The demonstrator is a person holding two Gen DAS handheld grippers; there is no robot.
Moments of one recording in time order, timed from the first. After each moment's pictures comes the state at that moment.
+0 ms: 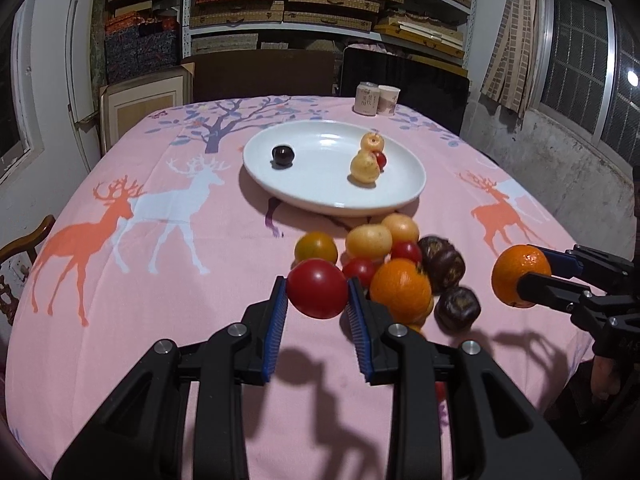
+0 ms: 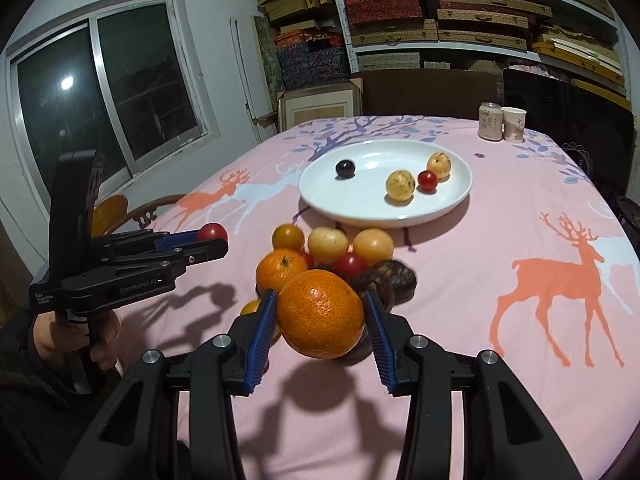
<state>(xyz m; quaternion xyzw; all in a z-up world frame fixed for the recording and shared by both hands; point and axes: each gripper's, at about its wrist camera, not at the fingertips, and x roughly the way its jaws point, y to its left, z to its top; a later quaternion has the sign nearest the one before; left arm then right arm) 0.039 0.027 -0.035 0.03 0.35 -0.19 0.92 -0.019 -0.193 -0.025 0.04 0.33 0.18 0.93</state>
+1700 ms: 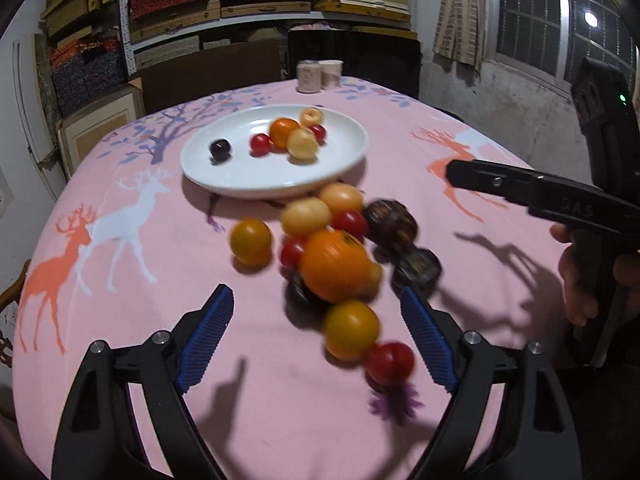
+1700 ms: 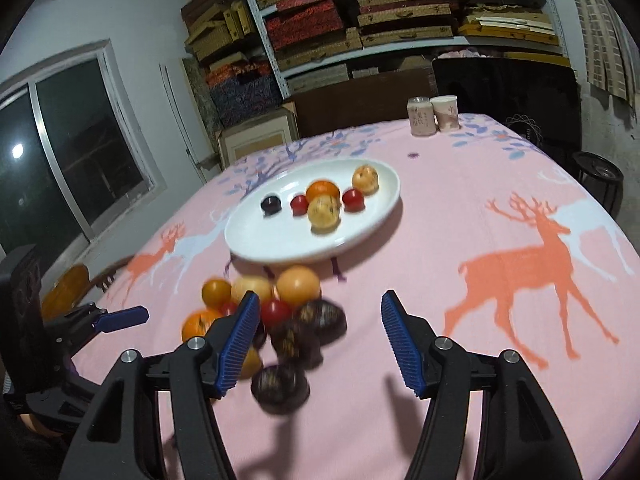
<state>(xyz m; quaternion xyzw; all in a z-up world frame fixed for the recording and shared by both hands) 0.011 -0.017 -0.054 0.12 0.37 -0.26 0.89 0.007 -0.229 -0.041 0.12 0.32 0.08 0.94</state>
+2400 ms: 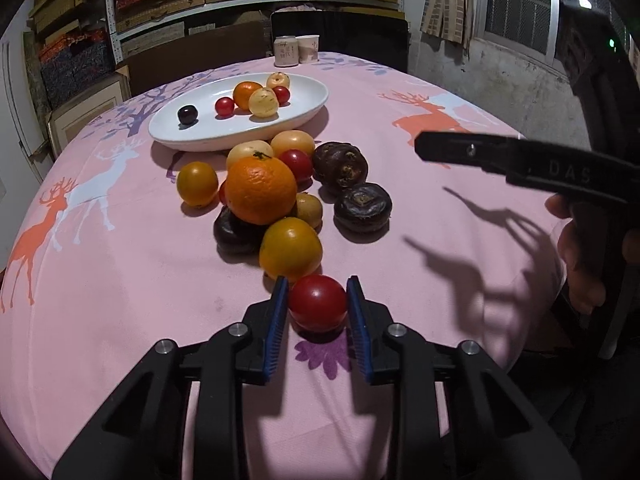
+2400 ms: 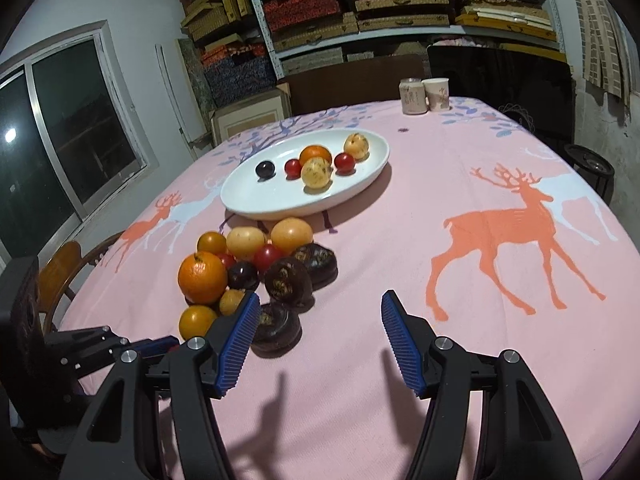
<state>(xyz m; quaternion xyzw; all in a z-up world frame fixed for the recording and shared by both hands) -0.025 -0.033 -0.083 0.12 0.39 -0.26 0.87 -0.022 -0.226 -0.056 0.10 0.34 0.07 0.93</state>
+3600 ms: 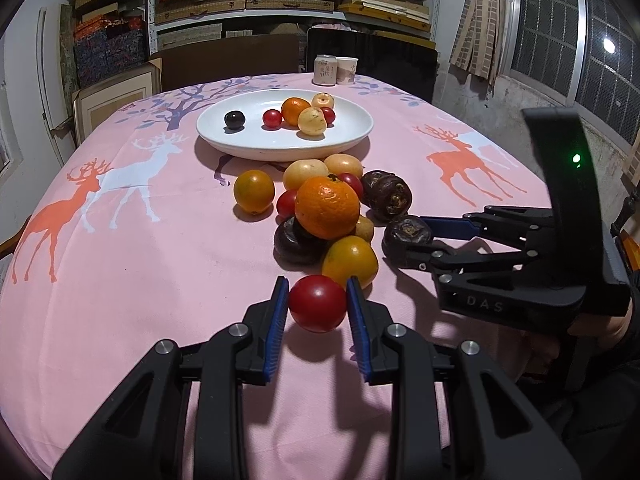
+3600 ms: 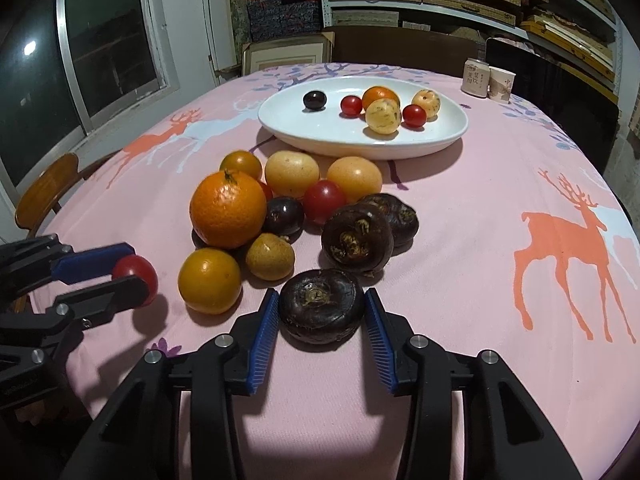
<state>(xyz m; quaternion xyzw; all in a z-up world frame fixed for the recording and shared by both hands) -0.017 0.002 -0.070 0.07 0.38 -0.23 0.90 0.005 -0.160 -0.090 -0.02 0.41 0.11 0.90</state>
